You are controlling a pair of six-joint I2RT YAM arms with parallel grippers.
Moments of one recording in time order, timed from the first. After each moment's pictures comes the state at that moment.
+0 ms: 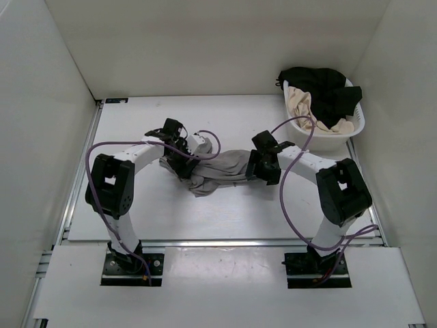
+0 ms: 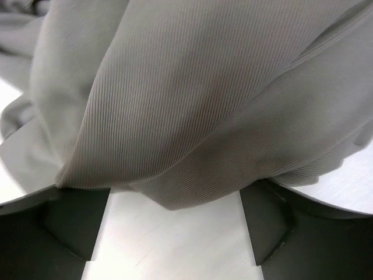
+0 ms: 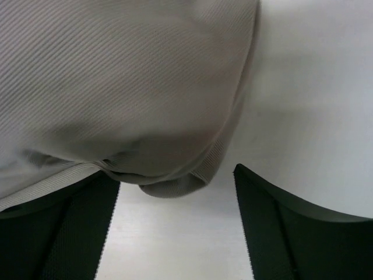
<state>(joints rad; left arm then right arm) -0.34 1.82 1.23 -0.60 0.24 0.58 0.54 1.72 1.10 -0.60 0.08 0.72</state>
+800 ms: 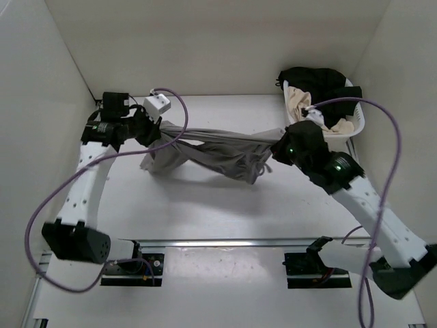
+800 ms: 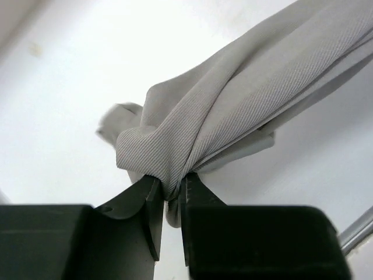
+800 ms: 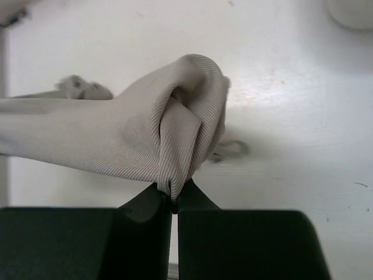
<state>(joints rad) -0.11 1.40 1.44 -0.83 0.40 0.56 0.62 1.11 1.24 -0.76 0.32 0.73</state>
